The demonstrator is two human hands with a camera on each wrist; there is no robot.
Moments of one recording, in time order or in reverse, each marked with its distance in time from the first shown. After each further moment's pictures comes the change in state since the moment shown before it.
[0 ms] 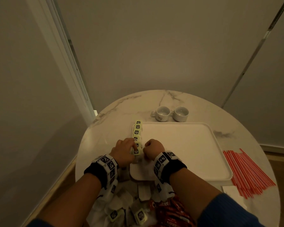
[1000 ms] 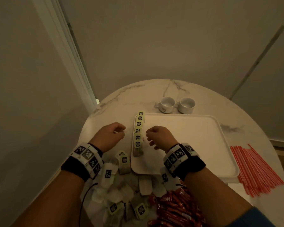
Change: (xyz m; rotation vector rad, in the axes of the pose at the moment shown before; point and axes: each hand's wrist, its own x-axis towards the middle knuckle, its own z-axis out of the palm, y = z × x) left_hand -0.008 -0.025 -0.041 -0.338 0.237 -0.043; right_hand -0.019 -0.010 -0.040 0.292 -0.146 -0.075
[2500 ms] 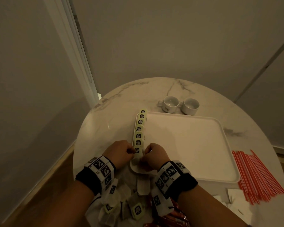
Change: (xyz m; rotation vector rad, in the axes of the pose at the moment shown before) left_hand -0.021 -0.008 0.055 0.297 -0.179 -0.024; right_hand -0.014 0.039 0.045 -0.164 -0.023 0.129
